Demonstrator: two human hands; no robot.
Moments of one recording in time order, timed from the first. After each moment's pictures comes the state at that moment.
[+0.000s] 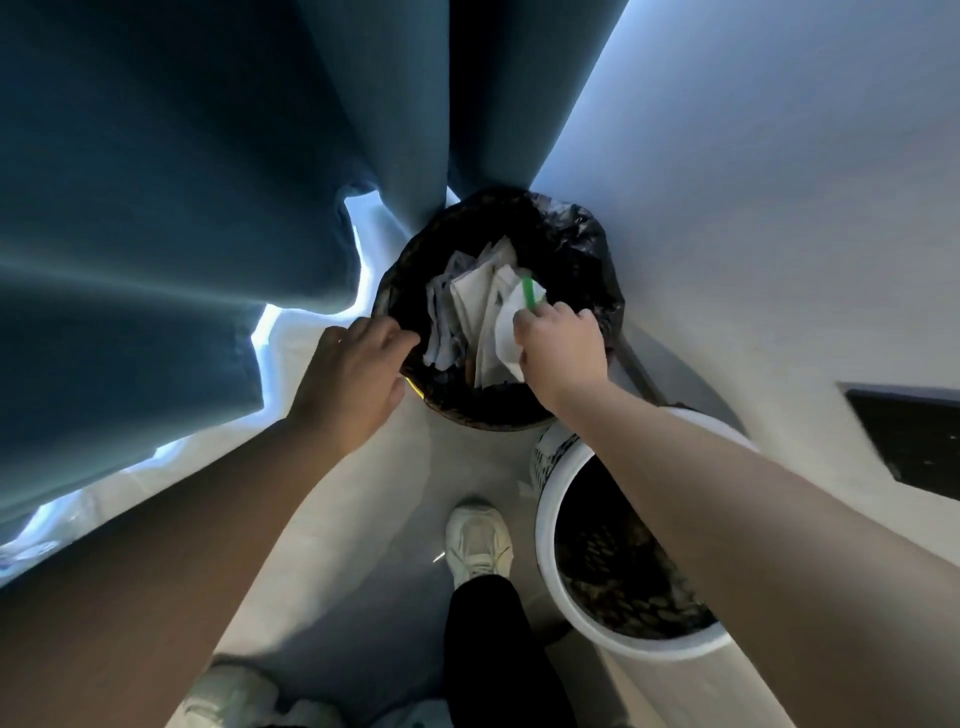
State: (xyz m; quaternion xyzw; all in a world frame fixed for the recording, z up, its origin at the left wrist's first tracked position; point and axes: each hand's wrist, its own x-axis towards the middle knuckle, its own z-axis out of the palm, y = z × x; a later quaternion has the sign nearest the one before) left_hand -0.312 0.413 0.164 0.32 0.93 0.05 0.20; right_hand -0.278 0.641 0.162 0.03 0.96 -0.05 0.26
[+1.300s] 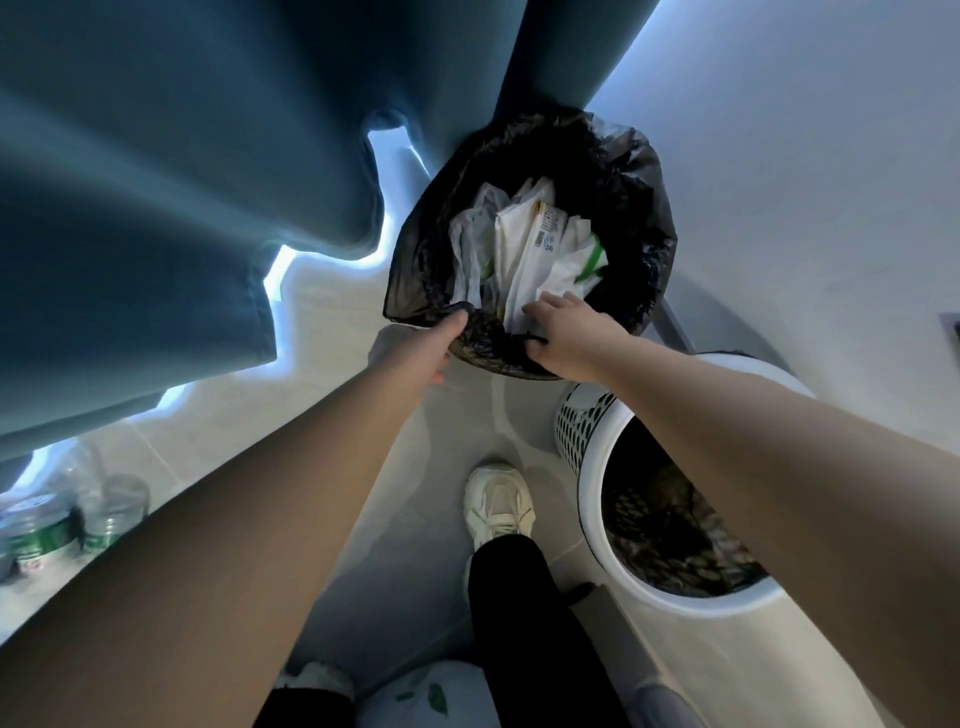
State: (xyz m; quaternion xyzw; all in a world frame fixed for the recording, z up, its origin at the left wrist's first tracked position) left_hand -0.275 0.424 0.146 -0.35 0.71 0.42 0.45; right_hand -0.254 0.614 0.113 0.02 0.89 -0.10 0.45
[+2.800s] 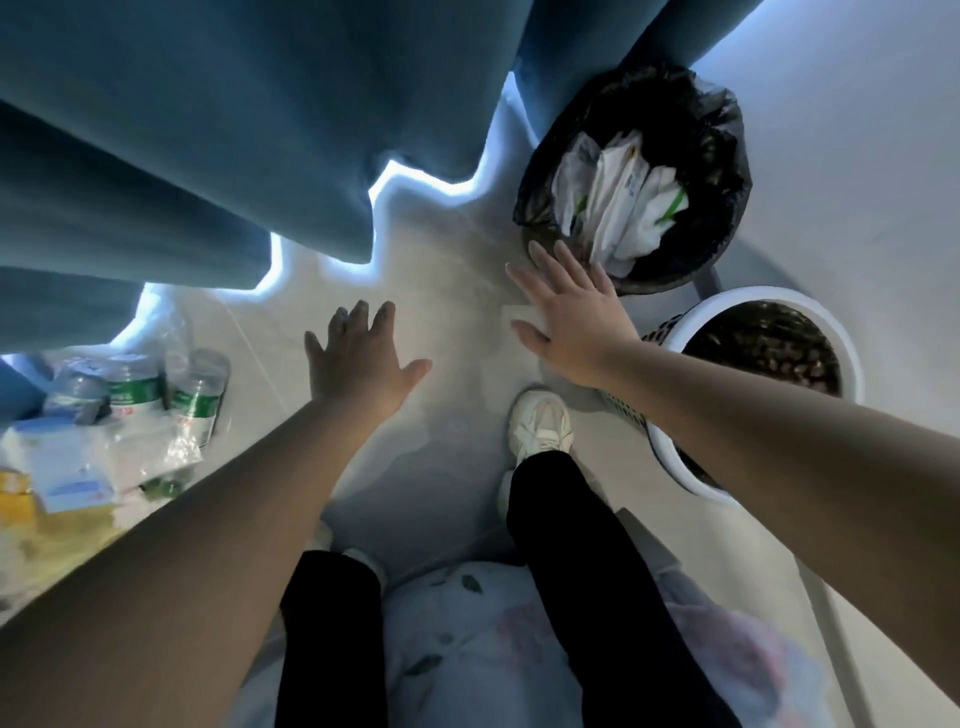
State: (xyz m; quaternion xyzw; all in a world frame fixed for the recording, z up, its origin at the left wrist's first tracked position) left_hand -0.162 0.242 0.201 0.00 0.92 0.06 0.38; right_hand -0.176 0.477 0.212 -0.10 0.93 -0.06 0.35
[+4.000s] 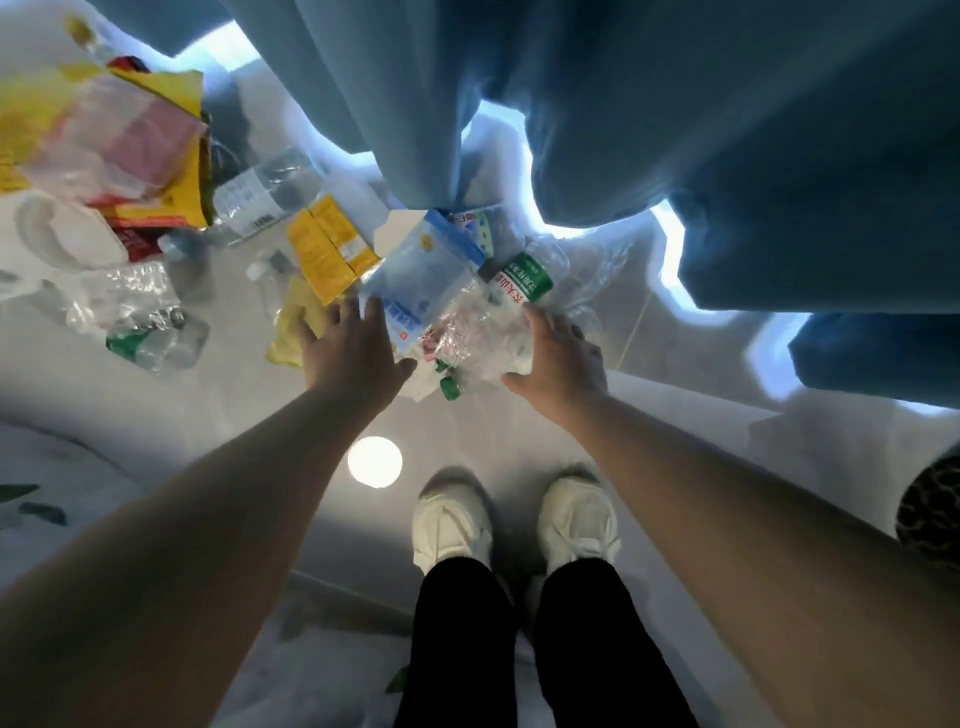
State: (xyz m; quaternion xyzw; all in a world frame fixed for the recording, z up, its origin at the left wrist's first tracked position) left_hand 0.056 -0.233 0.048 -0.38 0.87 0.12 0.29; right_hand -0.077 -0.069 0.022 -0.28 0.88 -0.01 0.39
